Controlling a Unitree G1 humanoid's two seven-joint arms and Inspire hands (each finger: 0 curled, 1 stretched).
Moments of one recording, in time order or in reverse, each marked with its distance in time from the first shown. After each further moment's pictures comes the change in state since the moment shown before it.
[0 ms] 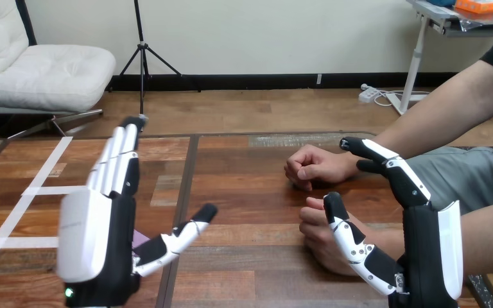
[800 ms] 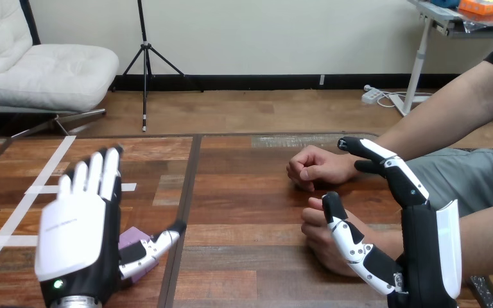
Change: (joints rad) left arm 0.016 0.092 -0.082 -0.104 0.143 0.434 -0.160; right arm -0.002 0.001 -0.002 0.000 -0.001 0.000 0.006
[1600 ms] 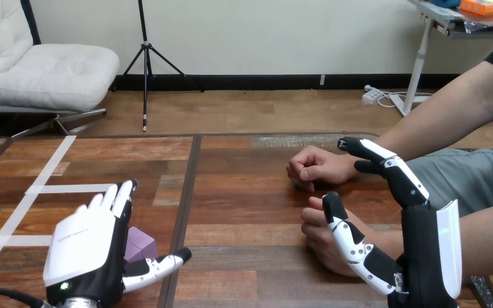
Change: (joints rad) left arm -0.004 0.099 -0.087 0.000 -0.046 0.160 -0.174; right arm 0.000 0.000 0.000 0.000 0.002 0.000 0.001
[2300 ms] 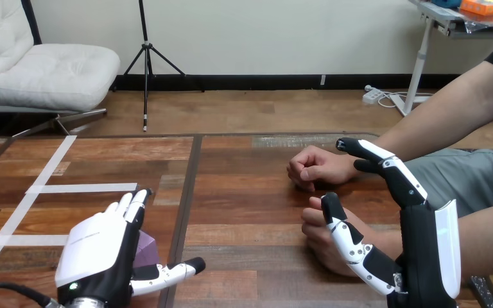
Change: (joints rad) left arm -0.006 0.050 -0.057 0.002 -0.086 0.021 -0.048; right arm 0.000 -0.001 -0.001 0.000 0.001 0.000 0.008
